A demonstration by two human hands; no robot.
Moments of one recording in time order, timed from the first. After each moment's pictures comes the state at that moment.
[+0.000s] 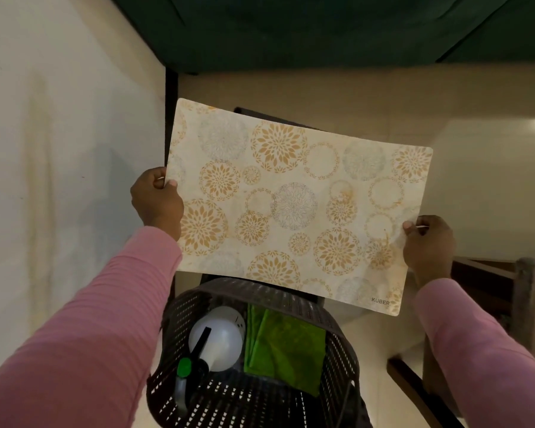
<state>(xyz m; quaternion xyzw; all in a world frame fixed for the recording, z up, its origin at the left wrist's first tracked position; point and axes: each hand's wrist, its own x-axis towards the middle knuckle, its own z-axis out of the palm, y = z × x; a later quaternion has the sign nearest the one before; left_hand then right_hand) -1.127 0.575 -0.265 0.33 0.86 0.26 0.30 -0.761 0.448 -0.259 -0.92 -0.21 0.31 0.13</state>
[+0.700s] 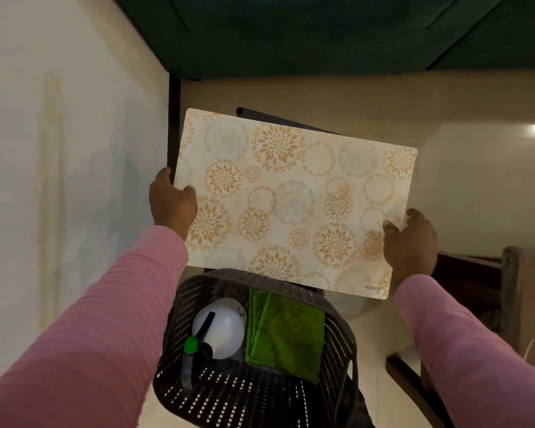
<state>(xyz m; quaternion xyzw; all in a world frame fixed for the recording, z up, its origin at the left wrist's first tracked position) -1.114 0.556 -0.242 0.38 0.84 0.15 0.34 -0.787 0.438 -0.246 -0.92 -0.28 0.28 0.07</state>
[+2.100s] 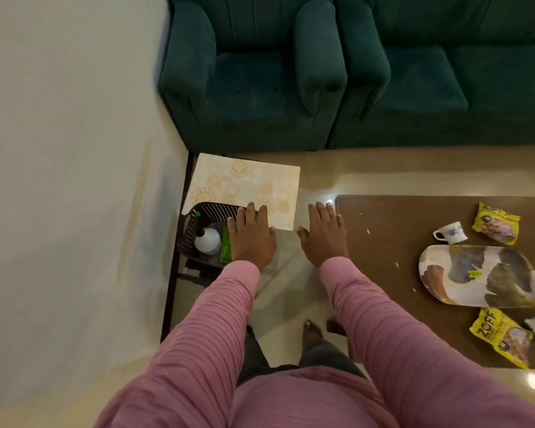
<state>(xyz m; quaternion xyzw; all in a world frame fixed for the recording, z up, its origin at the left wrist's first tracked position) -0.930 0.161 0.097 0.75 0.64 -0.02 0.17 -0.777 0.134 0.081 -0.77 -0.61 0.18 0.06</state>
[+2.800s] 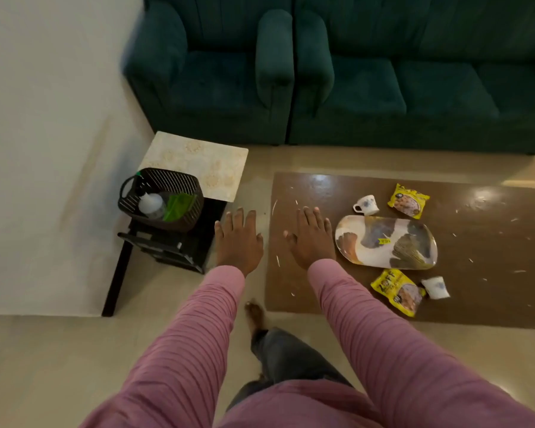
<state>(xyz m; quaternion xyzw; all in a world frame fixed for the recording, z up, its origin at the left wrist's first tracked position) -0.763 -0.061 0.107 0.75 0.64 -0.01 0.15 -0.601 -0.076 0.089 -0.75 -0.64 0.16 0.04</state>
